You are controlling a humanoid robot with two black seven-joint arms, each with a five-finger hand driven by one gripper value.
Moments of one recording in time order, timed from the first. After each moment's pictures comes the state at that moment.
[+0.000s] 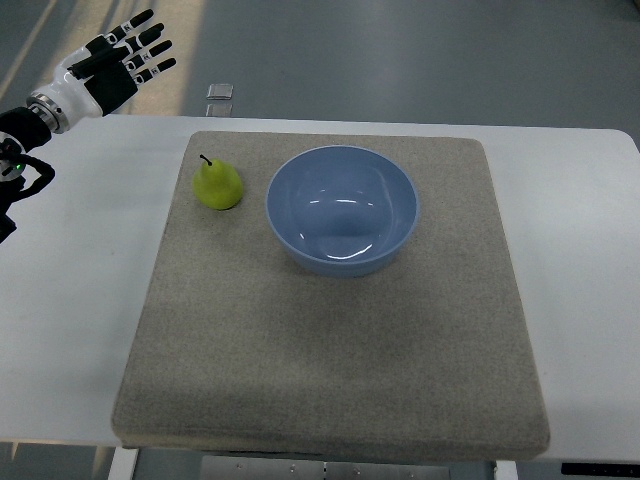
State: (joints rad) left arm -1.01 0.40 -0.64 -0.38 -0.11 -0.59 0.01; right arm 0.00 0.00 -0.09 0.10 -0.06 0.16 0.02
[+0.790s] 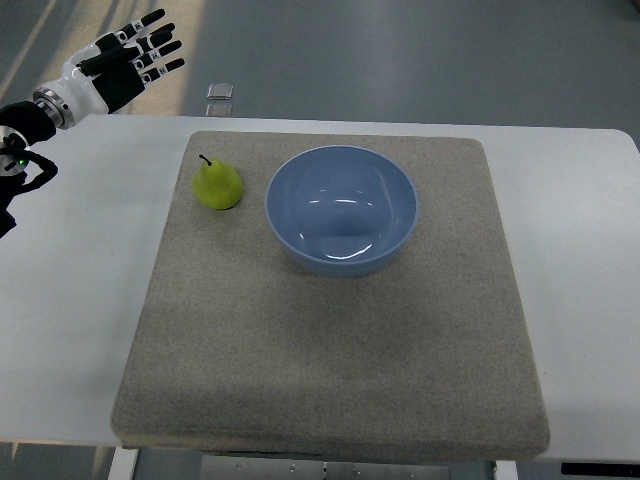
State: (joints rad) left arm -1.06 0.42 -0.55 -0.39 -0.09 -0.59 0.00; right arm 0.00 0.00 -0.09 0.10 -0.06 0.16 0.02
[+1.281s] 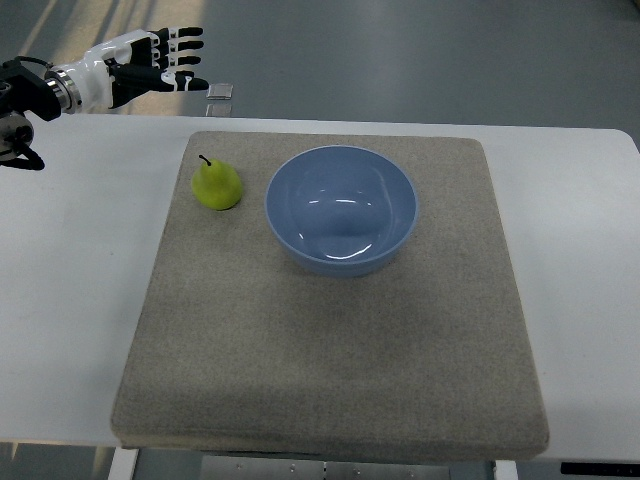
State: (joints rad) left arm -1.13 0.44 -0.50 -0.42 0.62 -0.59 -0.19; right arm 0.00 0.00 -0.09 0.10 -0.06 0.16 0.02
